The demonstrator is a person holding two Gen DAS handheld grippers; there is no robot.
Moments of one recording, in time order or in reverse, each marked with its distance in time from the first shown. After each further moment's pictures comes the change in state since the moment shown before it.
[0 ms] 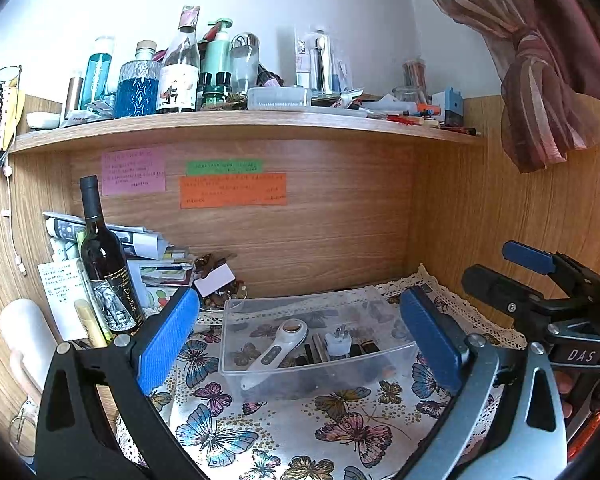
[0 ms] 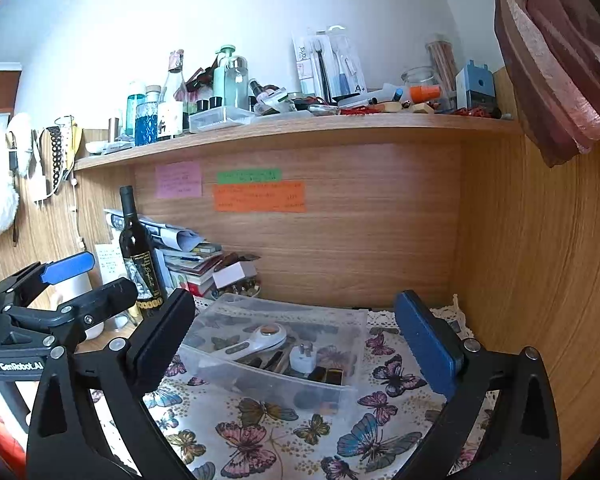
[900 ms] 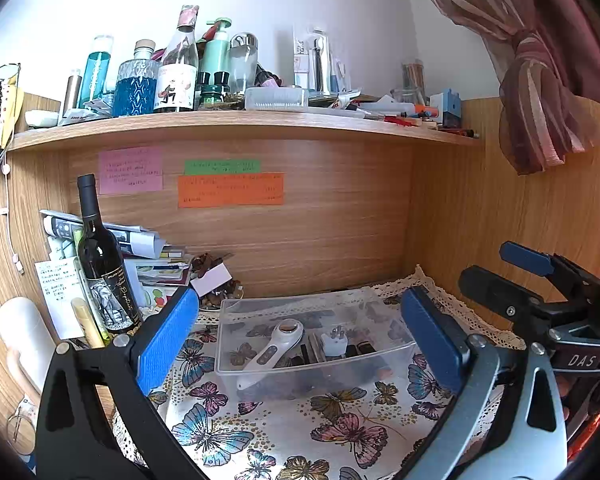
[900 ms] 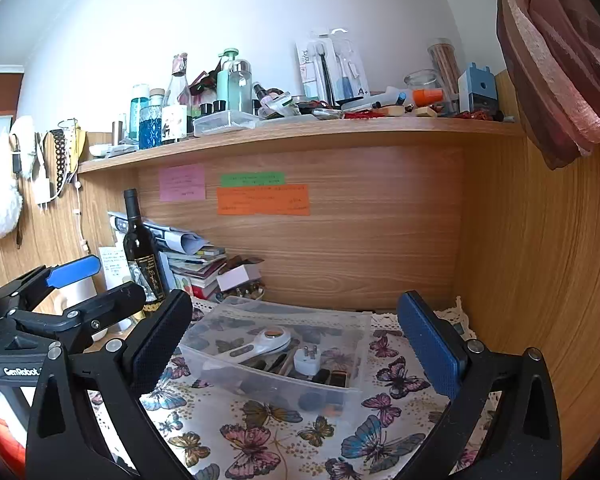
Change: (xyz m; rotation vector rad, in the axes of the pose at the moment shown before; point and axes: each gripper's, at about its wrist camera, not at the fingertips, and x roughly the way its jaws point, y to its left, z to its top) left arm 0.001 -0.003 0.000 -0.004 0.002 -0.001; right arm -0.003 0.005 0.000 0.000 -0.007 0.001
